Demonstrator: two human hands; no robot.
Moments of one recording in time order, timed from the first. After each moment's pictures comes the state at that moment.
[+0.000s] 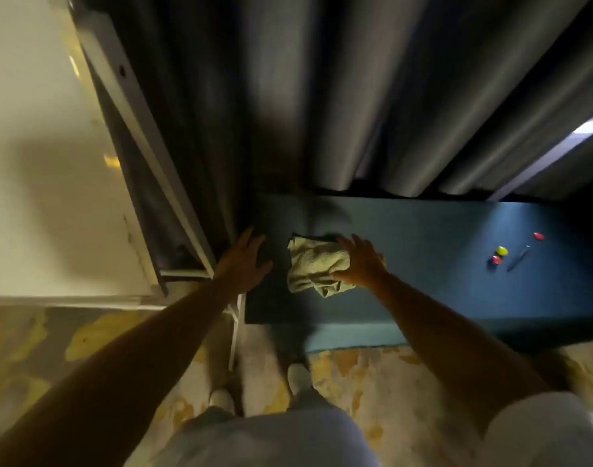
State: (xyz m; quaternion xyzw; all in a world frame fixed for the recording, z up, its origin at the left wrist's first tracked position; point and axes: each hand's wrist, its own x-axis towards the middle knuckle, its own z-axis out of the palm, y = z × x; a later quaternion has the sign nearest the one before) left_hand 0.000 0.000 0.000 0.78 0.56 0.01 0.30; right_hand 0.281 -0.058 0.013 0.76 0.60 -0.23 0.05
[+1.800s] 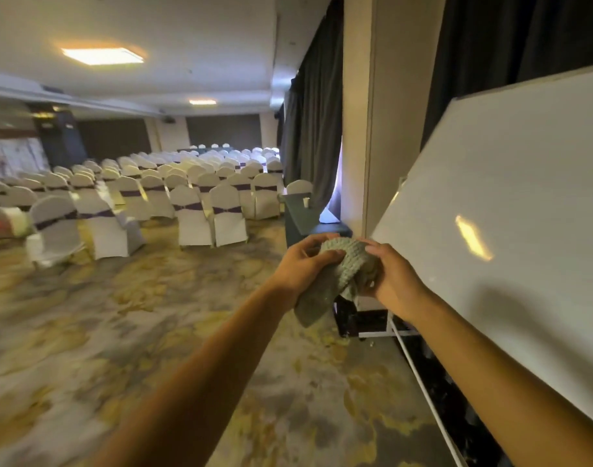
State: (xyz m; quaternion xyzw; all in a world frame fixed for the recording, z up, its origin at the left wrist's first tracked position) left_hand -0.510 -0.423 0.382 0.24 0.69 0.67 0.11; right_hand -0.459 -0.245 0.362 -0.04 0.59 -0.80 -0.08
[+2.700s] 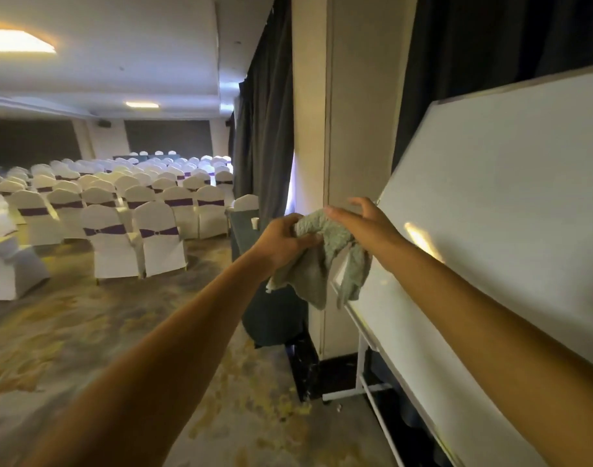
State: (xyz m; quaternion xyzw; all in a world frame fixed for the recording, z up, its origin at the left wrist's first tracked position) left_hand -0.980 -0.174 0.422 0.34 0.78 0.52 0.03; right_hand -0.904 0.004 0.440 0.13 0.82 -0.50 -0.24
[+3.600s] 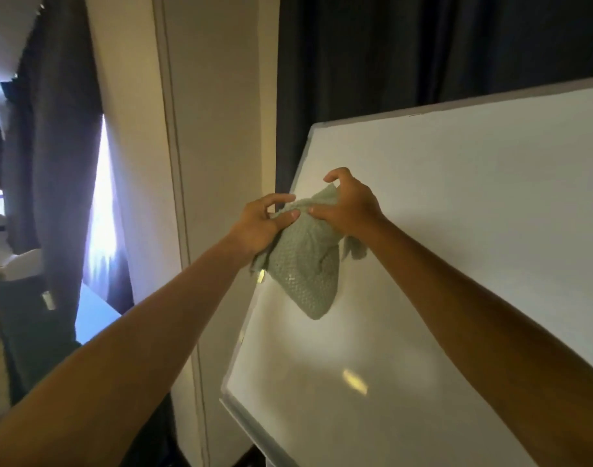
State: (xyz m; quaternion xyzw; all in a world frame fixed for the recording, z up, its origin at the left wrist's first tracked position) left_hand -1.316 0.182 0.470 0.54 0.59 0.58 0.12; right_hand -1.154 0.286 0.508 0.31 0.84 -0.16 -0.41
